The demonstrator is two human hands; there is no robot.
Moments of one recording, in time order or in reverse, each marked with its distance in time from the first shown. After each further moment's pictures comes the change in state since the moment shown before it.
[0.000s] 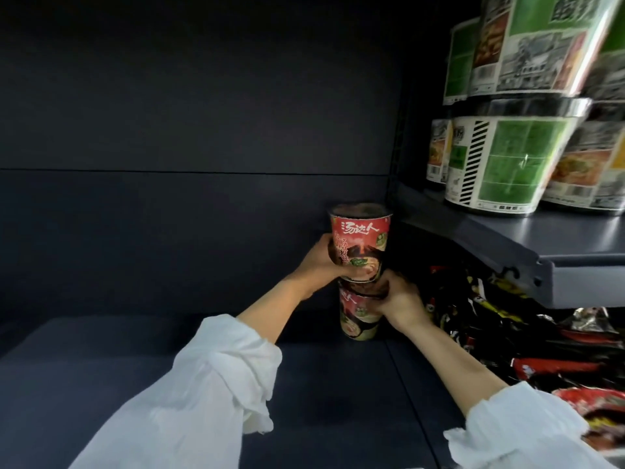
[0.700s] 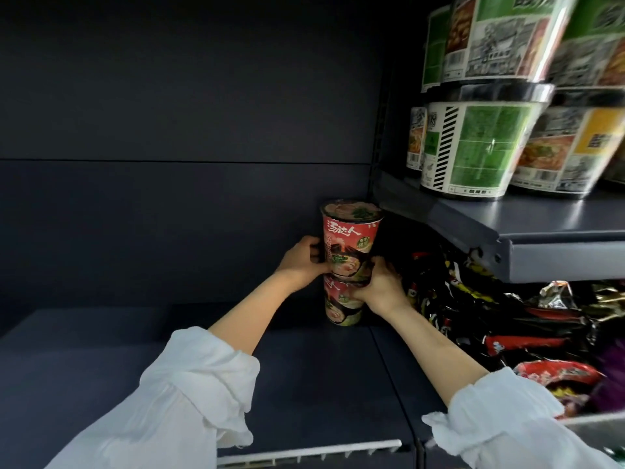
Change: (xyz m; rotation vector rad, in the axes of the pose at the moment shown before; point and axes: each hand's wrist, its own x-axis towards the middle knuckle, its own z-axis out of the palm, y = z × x) left_hand -0.017 -0.004 0.005 0.301 0.075 -0.095; right_hand -0.016 -0.018 -0.010 -0.097 -0.018 0.103
